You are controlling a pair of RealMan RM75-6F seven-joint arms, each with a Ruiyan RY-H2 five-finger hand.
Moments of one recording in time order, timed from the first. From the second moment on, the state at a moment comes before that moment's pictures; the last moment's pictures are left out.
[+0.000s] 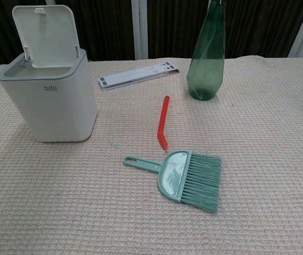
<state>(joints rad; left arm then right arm) -0.10 -1.11 -0.03 -1.63 1.50 1.47 0.17 0.09 -1.13 0.05 -1.62 -1.52 1.47 -0.13</state>
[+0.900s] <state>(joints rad) -0.10 -1.10 -0.02 -1.65 1.48 1.45 0.18 0.09 -1.13 0.04 -1.63 -1.51 1.45 -0.12</state>
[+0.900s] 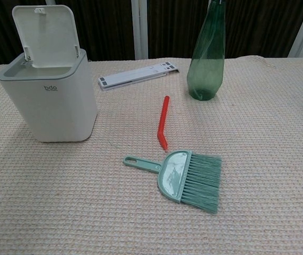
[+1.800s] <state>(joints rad) -0.44 -0.93 -0.32 -2.04 0.91 1.16 0.48 0.09 -1.13 0.04 -1.64 -1.51 1.45 -0.12</state>
